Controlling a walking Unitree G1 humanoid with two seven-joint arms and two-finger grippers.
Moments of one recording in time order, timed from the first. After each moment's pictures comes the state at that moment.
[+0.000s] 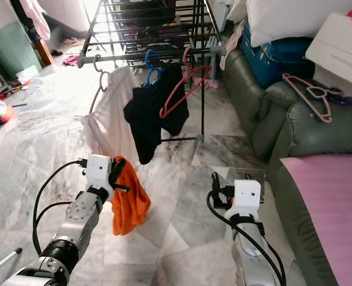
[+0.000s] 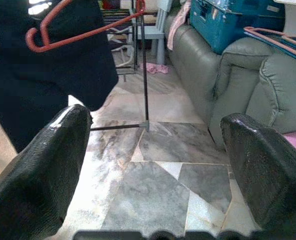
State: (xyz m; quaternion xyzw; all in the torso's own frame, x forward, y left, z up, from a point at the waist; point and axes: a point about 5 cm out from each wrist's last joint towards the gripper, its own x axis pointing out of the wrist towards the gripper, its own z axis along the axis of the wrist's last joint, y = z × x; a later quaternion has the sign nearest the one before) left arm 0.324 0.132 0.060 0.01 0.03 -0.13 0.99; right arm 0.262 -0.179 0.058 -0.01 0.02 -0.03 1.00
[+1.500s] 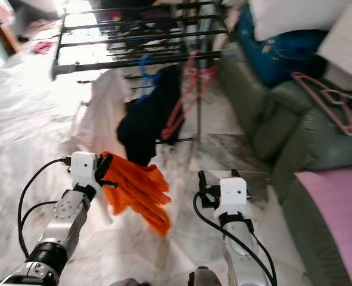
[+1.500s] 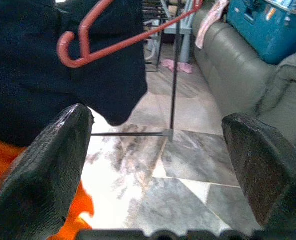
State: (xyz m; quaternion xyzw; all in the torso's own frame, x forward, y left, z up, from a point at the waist) left arm 0.320 0.151 0.064 0.01 0.02 -0.10 0.99; right arm 0.265 -0.156 0.072 -0.03 -0.01 0.03 1.00
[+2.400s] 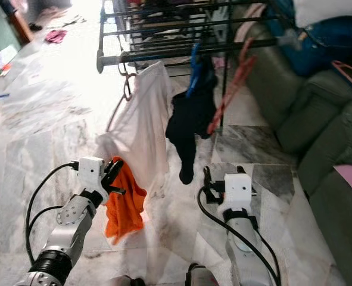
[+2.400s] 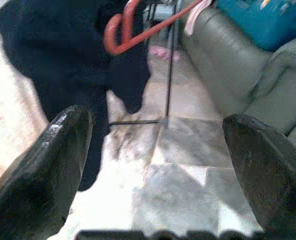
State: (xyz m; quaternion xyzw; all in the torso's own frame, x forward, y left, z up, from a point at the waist) left arm 0.310 0.123 0.066 -0.03 0.02 -0.18 0.98; right arm 0.262 -0.172 0.069 -0.04 0.01 -0.01 1.00
